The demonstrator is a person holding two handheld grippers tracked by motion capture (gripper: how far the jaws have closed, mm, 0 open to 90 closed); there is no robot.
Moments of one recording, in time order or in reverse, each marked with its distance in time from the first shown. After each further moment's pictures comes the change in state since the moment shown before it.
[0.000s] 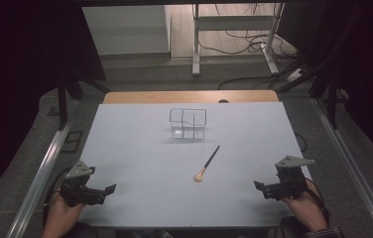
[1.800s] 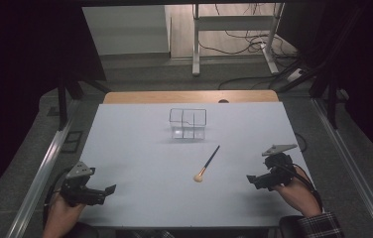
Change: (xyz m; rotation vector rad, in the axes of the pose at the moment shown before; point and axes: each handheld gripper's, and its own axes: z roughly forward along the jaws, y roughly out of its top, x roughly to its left) left arm 0.001 -0.002 0.002 0.010 -0.002 -0.004; right arm 0.001 0.036 0.022 0.149 0.016 -0.038
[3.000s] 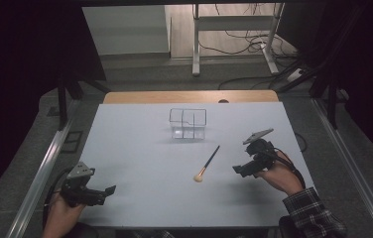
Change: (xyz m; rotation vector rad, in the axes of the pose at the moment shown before) left arm -0.001 -0.001 0.000 0.015 0.007 0.002; right arm 0.006 0.050 0.030 0.065 0.058 -0.110
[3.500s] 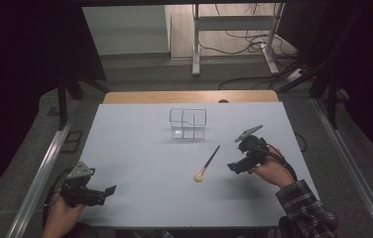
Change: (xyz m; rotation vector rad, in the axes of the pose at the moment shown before) left arm -0.001 0.000 0.000 0.002 0.000 0.003; right arm 0.001 0.018 0.017 0.035 0.005 -0.056
